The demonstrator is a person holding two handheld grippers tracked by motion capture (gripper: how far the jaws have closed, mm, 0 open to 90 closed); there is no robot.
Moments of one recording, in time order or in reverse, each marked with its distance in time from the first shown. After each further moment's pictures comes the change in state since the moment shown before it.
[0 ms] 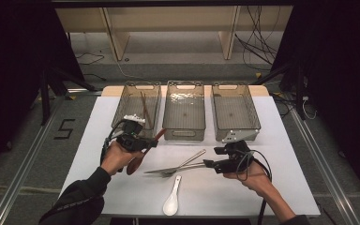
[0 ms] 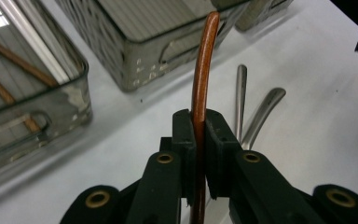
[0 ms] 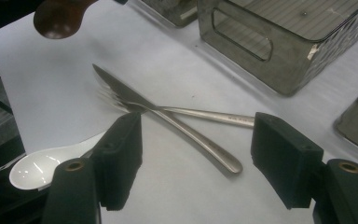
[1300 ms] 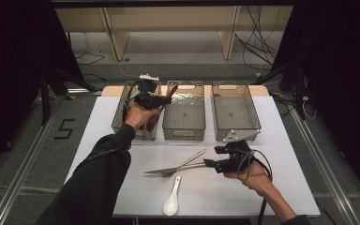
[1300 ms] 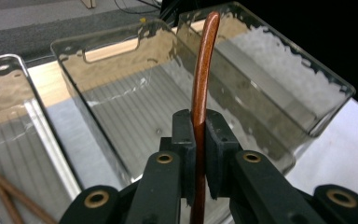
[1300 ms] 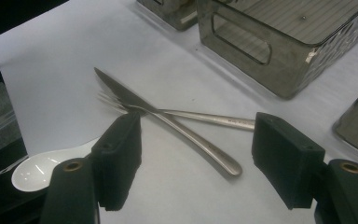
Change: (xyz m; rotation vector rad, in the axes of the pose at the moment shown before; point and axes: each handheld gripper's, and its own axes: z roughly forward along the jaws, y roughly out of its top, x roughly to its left) left arm 0.026 0.115 0.033 -0.203 0.065 0.001; right arm -0.001 0.000 -0.002 -0.012 0.008 0.005
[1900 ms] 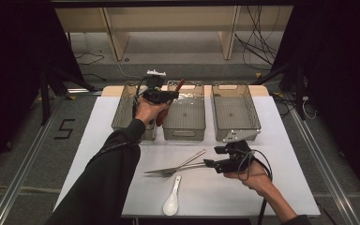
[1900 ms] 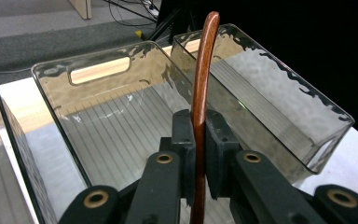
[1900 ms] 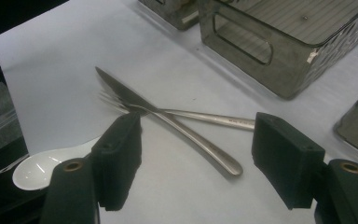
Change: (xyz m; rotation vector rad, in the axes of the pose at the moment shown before) left arm -0.002 0.014 0.026 -0.040 -0.015 -0.017; right arm 0.000 0.000 0.000 -0.001 0.003 -0.009
